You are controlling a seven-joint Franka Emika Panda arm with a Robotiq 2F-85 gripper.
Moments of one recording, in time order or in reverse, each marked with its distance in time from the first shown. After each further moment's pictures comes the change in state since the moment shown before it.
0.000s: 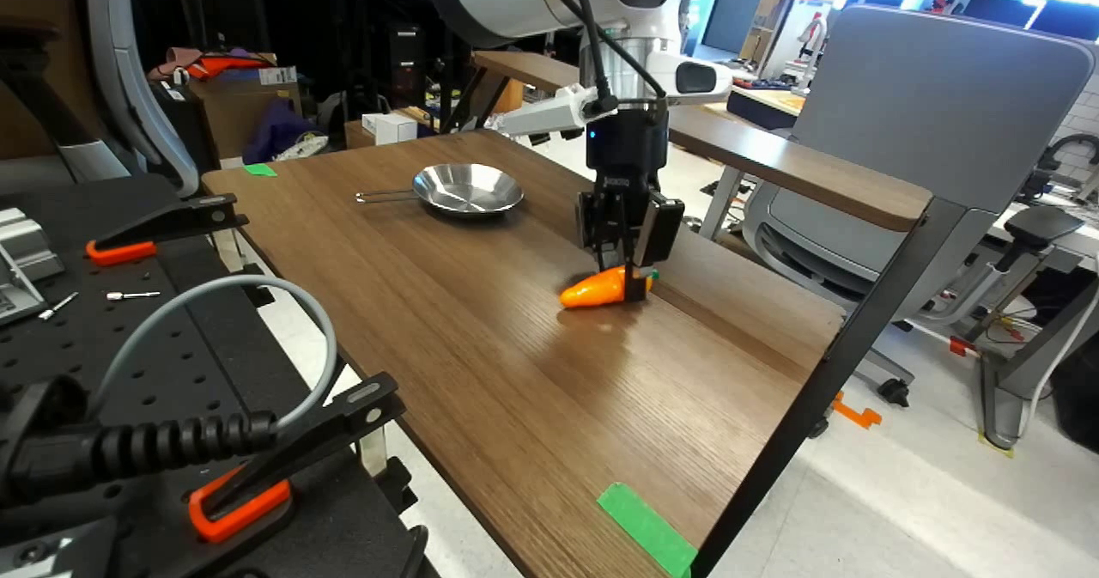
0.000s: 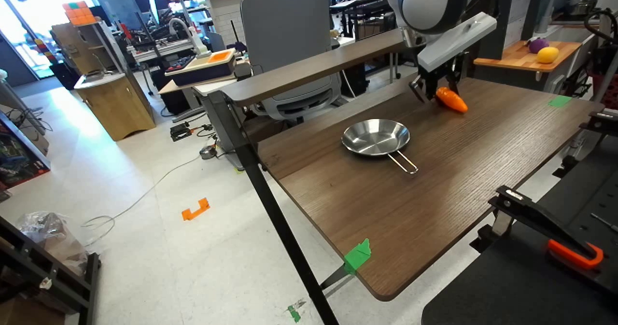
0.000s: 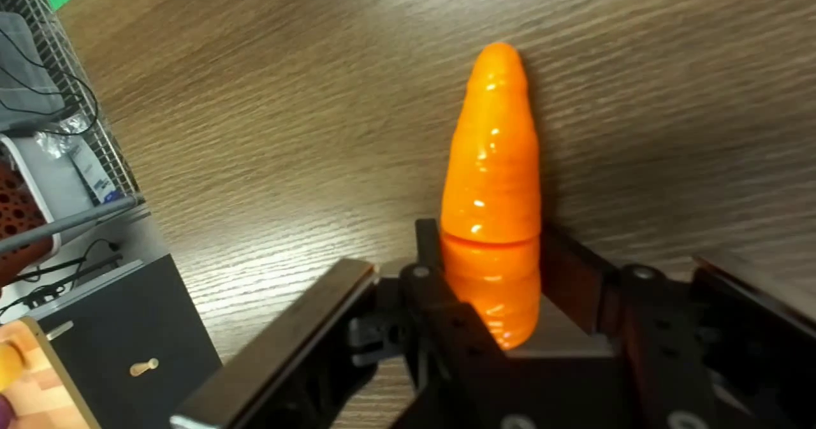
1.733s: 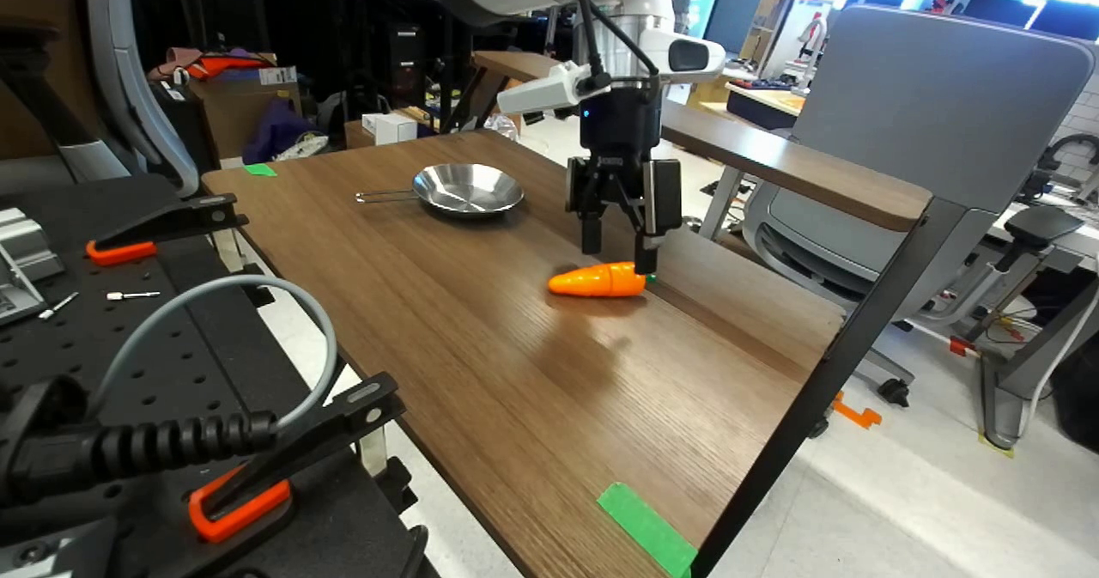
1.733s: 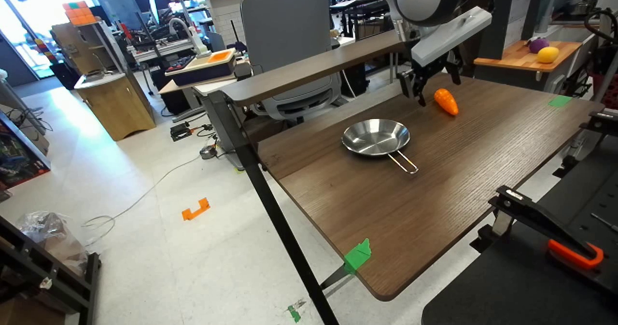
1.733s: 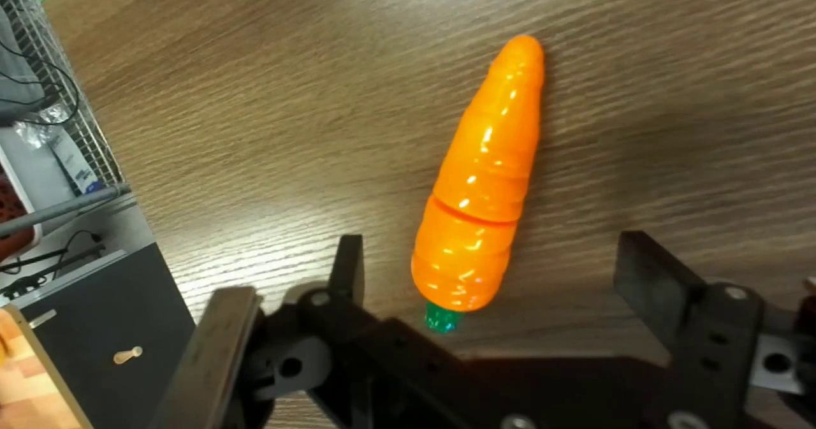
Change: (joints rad) arm 0.000 -0.030 0.025 -0.010 -0.001 0.000 0.000
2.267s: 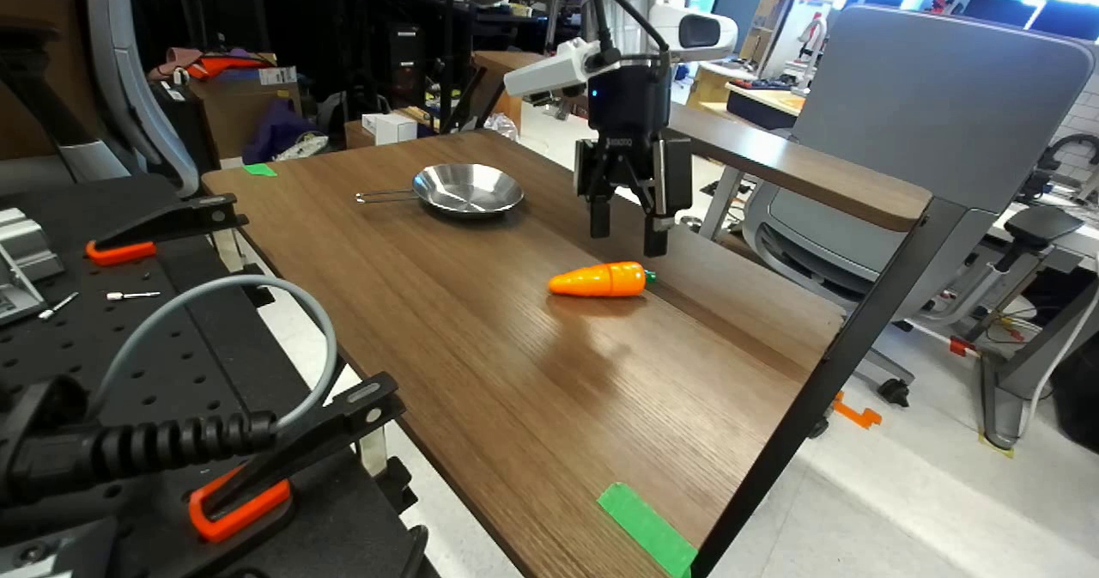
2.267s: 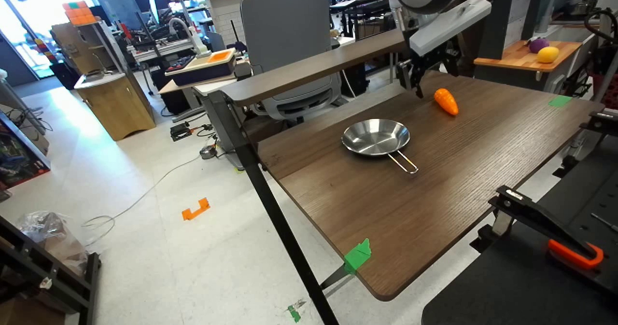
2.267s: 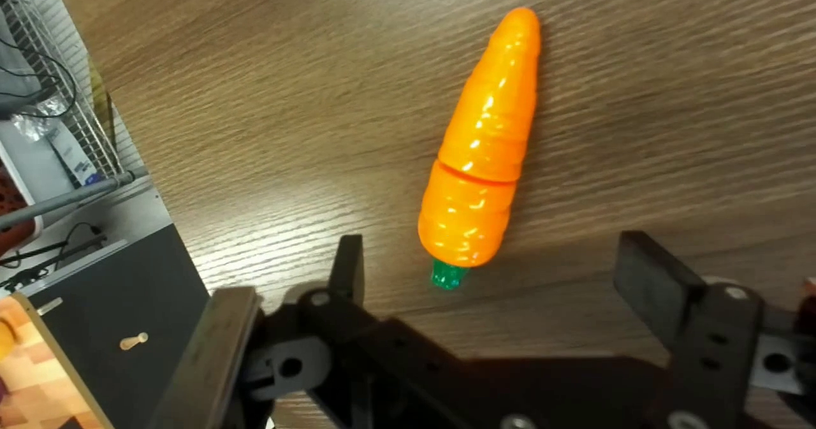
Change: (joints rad) arm -0.003 -0.031 0.002 -0.003 0.000 -0.002 0.000
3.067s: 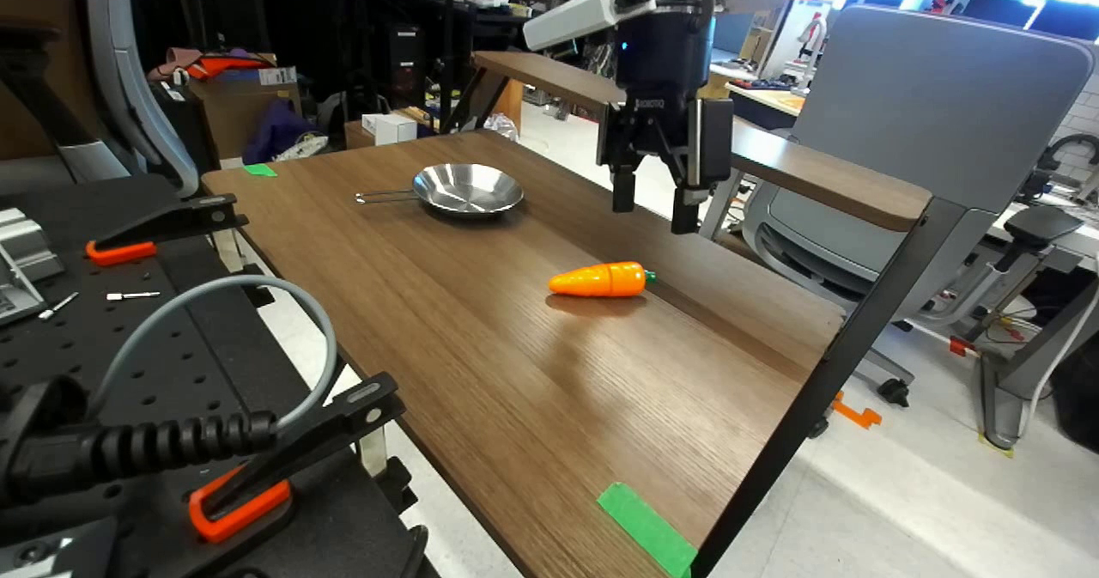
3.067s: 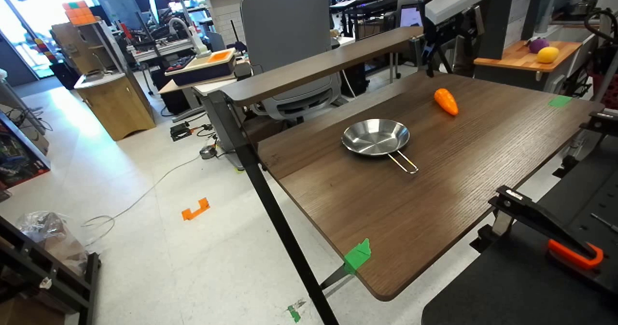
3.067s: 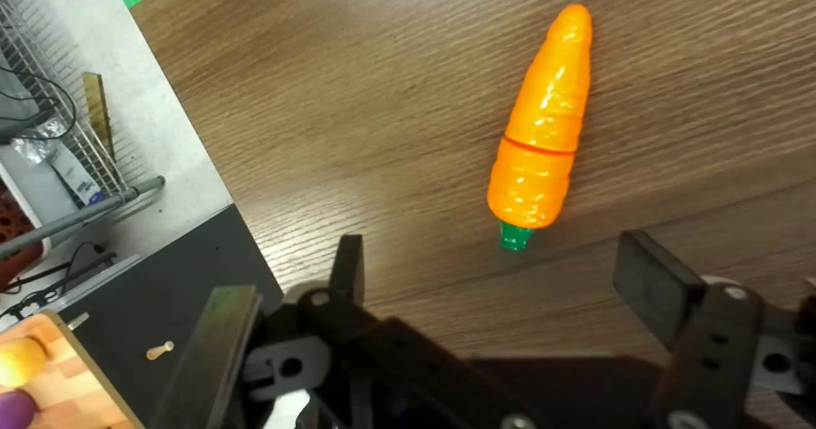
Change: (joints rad) arm -0.061 -0.119 0.018 -0.077 0.019 -0.002 -0.025
